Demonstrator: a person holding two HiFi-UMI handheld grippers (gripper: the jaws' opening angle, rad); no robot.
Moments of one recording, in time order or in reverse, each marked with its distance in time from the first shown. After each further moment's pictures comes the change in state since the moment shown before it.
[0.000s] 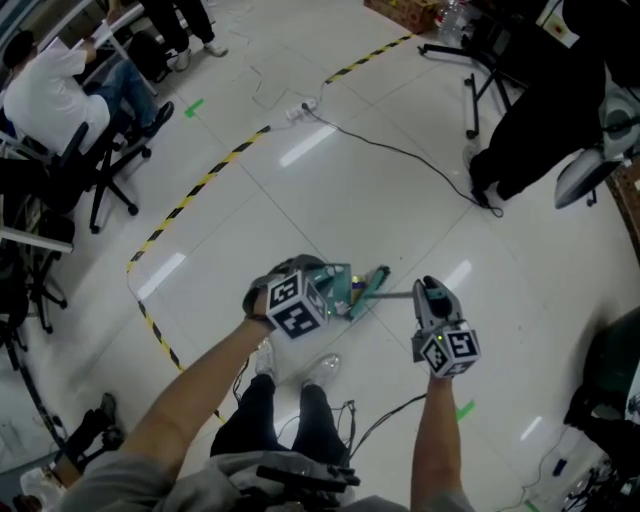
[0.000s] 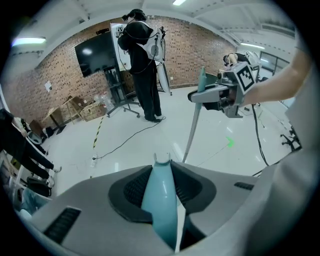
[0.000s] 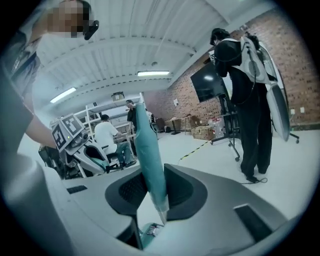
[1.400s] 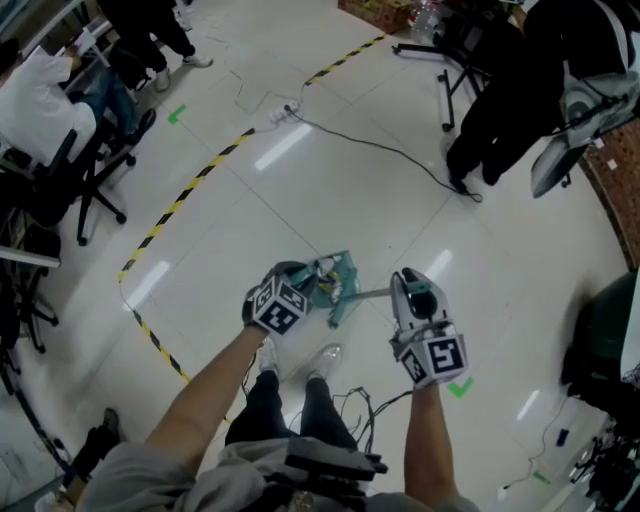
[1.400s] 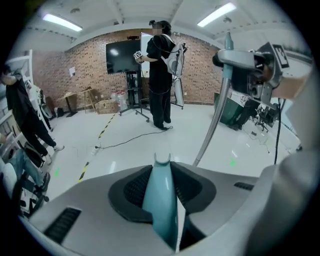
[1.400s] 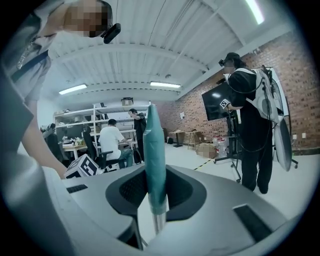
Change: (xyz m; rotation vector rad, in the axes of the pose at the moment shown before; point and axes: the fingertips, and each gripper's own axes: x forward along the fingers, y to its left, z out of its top) left arm -0.018 0.001 -0.073 -0.244 -0.157 0.024; right arm -0.029 0.151 0.084 -0.148 -0.116 -0.008
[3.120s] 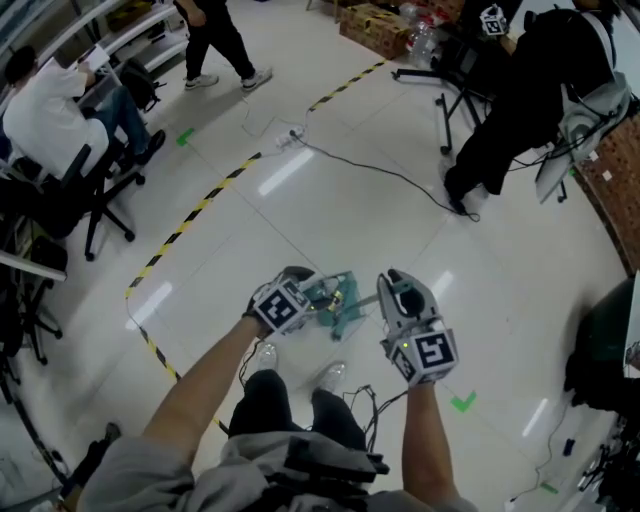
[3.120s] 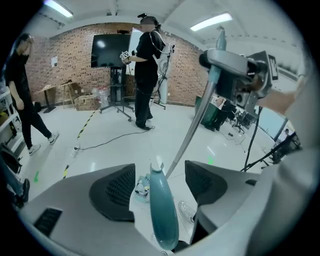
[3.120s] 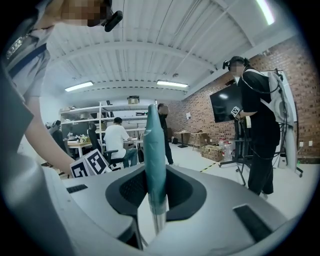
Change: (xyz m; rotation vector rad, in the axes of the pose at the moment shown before) left arm -0.026 -0.013 0.016 0.067 0.021 -0.239; right arm 0.021 0.042 0.025 -0.063 0.021 0.039
